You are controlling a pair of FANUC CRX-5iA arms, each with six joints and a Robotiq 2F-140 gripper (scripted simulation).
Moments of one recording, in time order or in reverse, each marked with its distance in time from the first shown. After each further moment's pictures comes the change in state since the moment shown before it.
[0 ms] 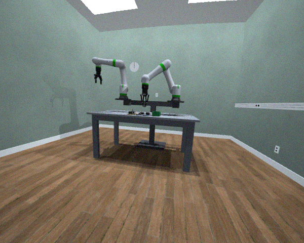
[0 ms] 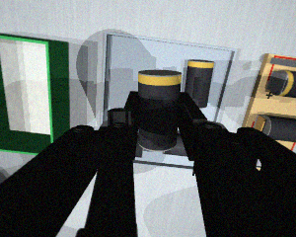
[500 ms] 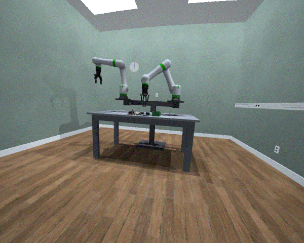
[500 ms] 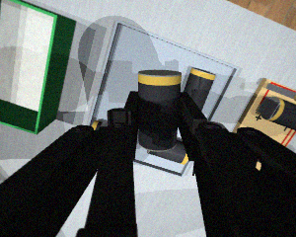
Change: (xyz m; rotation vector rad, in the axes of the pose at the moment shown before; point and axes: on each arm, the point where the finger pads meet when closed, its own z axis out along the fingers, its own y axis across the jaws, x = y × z) left arm 0.000 0.000 0.000 -0.001 -0.007 -0.222; right arm 0.000 0.000 0.000 0.000 0.000 0.000
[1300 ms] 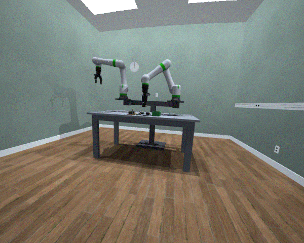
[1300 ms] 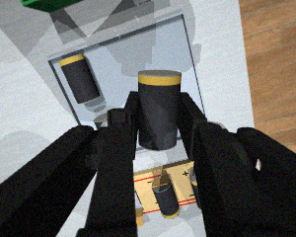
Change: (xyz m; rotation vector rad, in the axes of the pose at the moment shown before) left arm 0.000 0.000 0.000 0.006 -0.020 -0.921; right arm 0.000 0.000 0.000 0.000 0.000 0.000
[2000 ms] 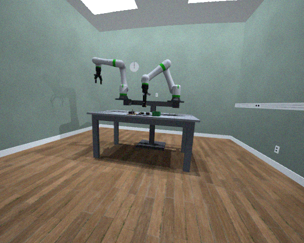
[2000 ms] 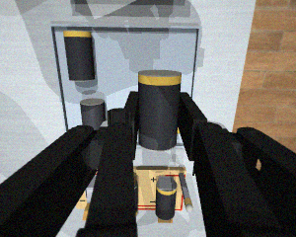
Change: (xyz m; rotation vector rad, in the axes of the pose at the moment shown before) left arm 0.000 0.000 0.000 -0.021 0.016 -0.319; right arm 0.000 0.000 0.000 0.000 0.000 0.000
